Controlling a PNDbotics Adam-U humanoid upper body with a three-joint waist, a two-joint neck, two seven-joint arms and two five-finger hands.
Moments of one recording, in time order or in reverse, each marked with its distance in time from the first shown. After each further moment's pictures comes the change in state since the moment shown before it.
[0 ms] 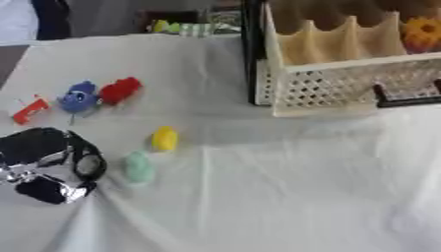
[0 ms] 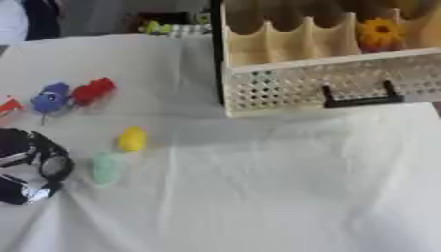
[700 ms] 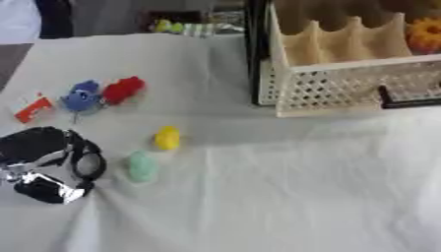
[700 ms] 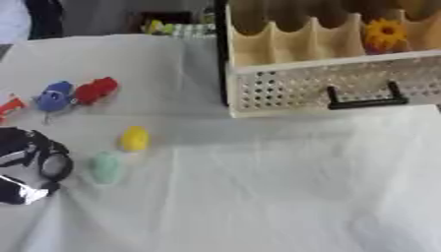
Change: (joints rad) left arm 0.030 0.003 0.027 -0.051 0.039 0.015 0.009; right arm 0.008 0.008 0.000 0.000 0.001 0.010 0.003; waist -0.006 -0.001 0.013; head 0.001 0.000
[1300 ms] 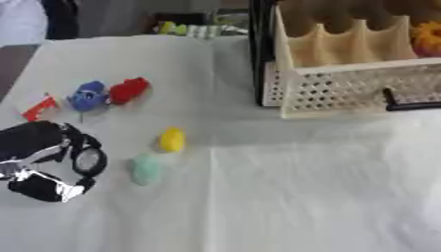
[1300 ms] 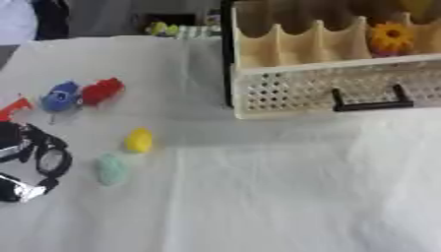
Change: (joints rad) left arm 0.033 0.025 0.046 -0.094 0.057 0.022 -0.010; right arm 0.005 0.001 0.000 0.000 0.000 0.010 0.003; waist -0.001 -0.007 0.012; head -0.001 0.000
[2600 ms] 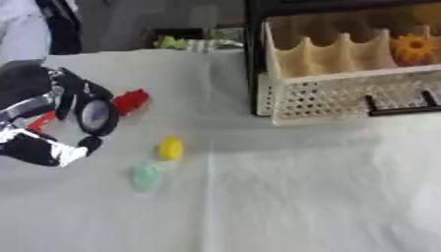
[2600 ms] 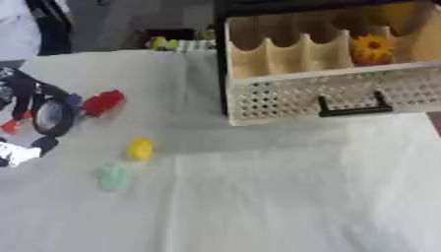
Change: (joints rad) left arm -0.224 0.003 0.042 -0.144 0.211 -0.001 -0.033; right arm -0.016 -0.002 0.009 0.000 -0.030 0.018 0.010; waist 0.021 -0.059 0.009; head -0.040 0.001
